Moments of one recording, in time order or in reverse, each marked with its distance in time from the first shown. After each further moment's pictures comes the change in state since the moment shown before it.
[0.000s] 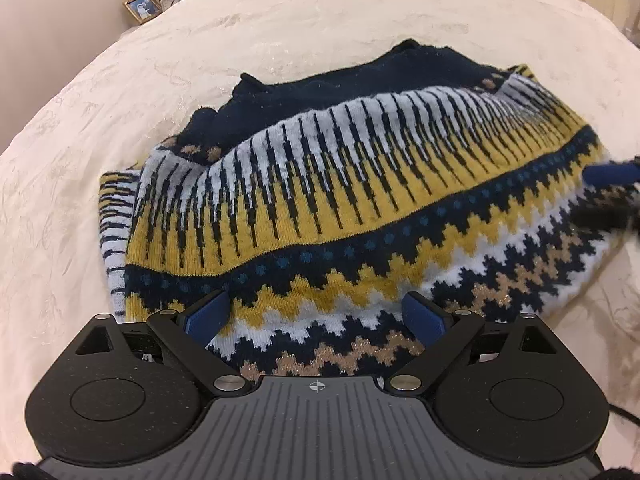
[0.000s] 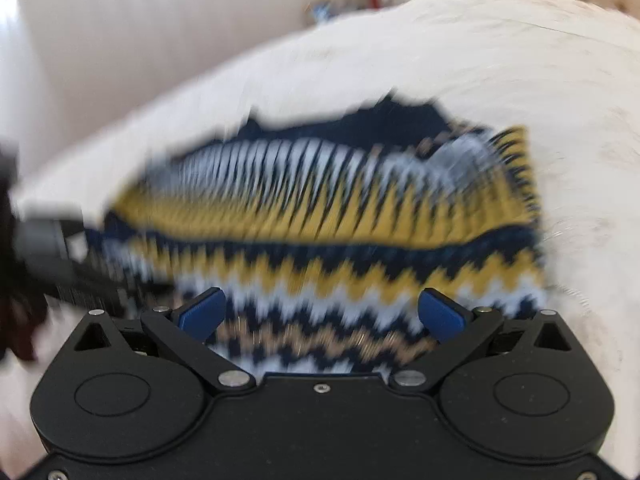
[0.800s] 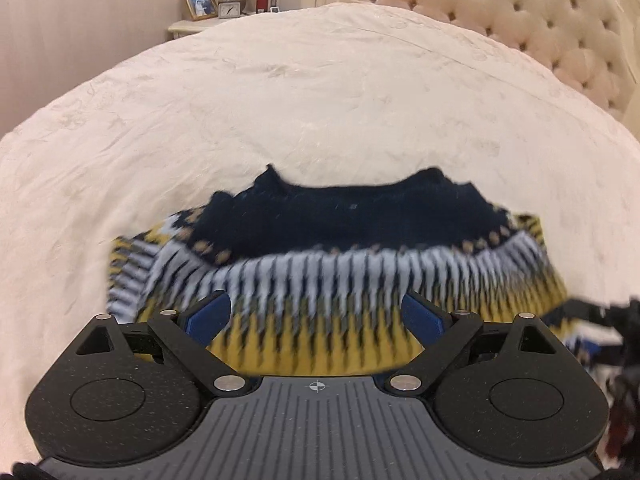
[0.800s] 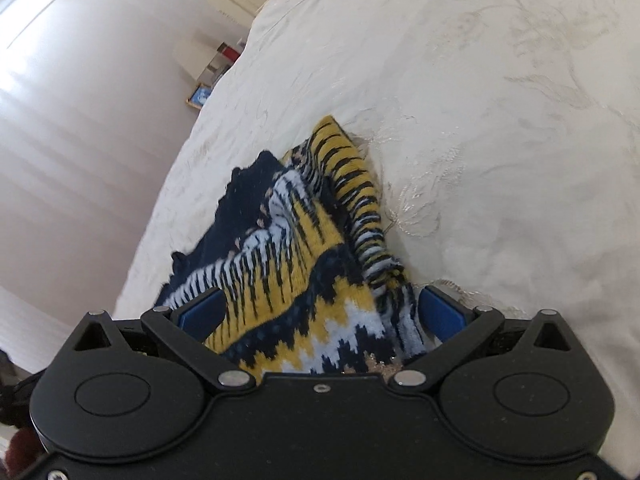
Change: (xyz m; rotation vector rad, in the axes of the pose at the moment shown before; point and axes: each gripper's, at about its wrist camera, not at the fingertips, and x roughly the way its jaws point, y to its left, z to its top) left arm -0.018 0.012 0.079 -0.289 -0.096 -0.036; right arm 0.002 -0.106 -0.003 0.606 -0.022 0.063
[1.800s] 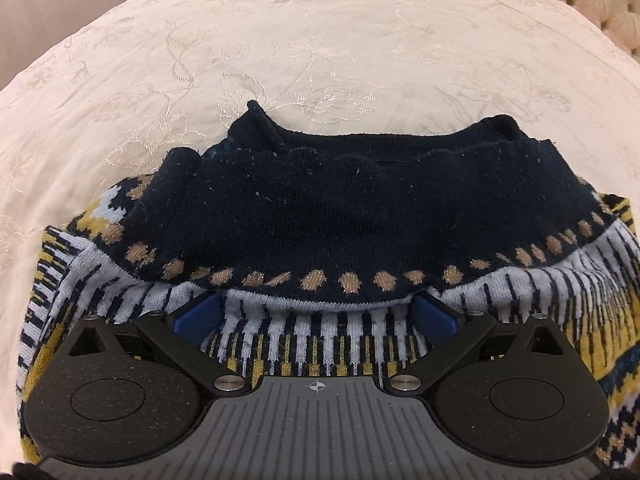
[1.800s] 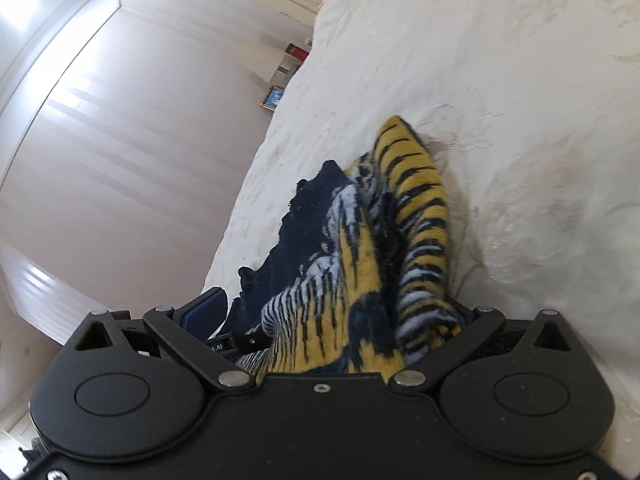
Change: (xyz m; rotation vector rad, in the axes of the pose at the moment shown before) left arm 0.107 -0.009 0.008 -0.008 0.159 0.095; right arm 0.044 -0.005 0.019 -0.022 0.011 0.277
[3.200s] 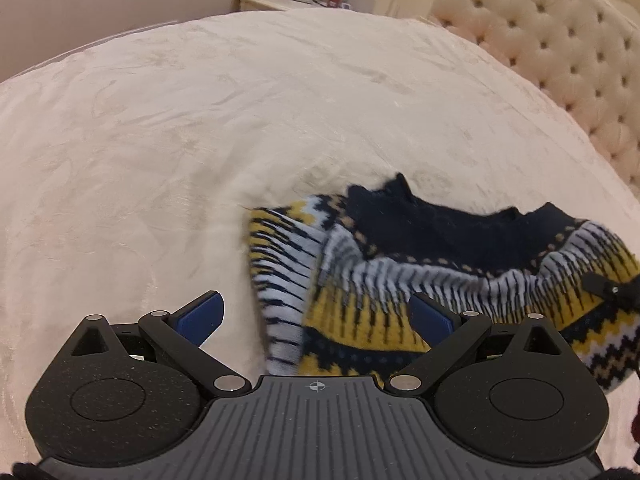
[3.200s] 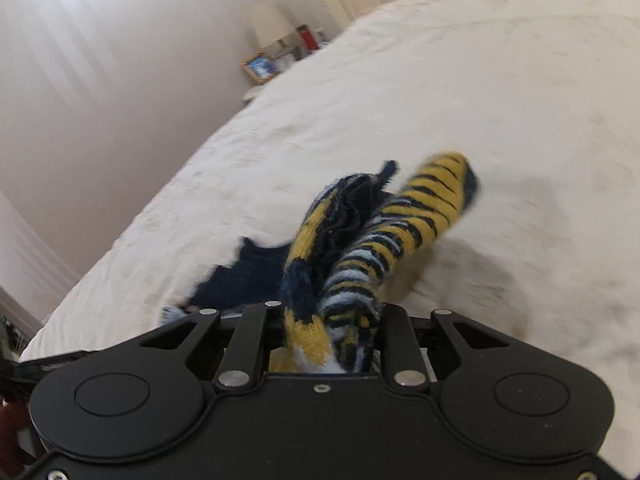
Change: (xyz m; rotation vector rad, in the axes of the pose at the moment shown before) left arm -0.120 0.163 -0.044 -0.218 -0.139 -0.138; right arm 0.028 0.177 -0.020 -0.383 0.037 -0.347
